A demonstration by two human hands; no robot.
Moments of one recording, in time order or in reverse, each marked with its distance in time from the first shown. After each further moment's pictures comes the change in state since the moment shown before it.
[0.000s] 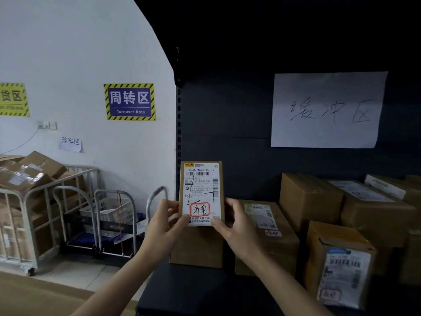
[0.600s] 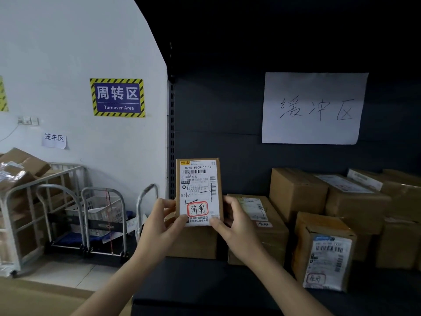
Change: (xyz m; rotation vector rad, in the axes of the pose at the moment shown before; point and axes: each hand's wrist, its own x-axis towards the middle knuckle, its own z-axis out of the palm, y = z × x) left_hand -0.018 0.003 0.002 -0.062 -0.009 0.042; right_hand -0.020 -0.001 -0.005 -0.020 0.014 -0.025
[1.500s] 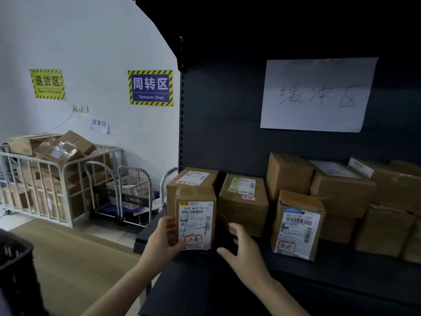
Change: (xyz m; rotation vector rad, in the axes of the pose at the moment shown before) left_hand -0.104 -0.024 0.042 0.371 0.022 -0.277; right_hand -0.103 0.058 -0.053 -0.235 -0.216 0.115
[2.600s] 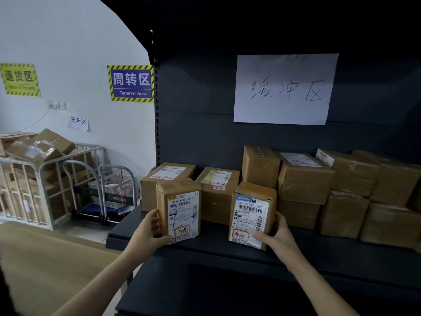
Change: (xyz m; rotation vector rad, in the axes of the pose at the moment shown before) left_hand 0.004 0.013 0.027 -0.075 -0.102 -0.105; right_hand -0.012 0.088 -0.107 0.380 0.158 0.263
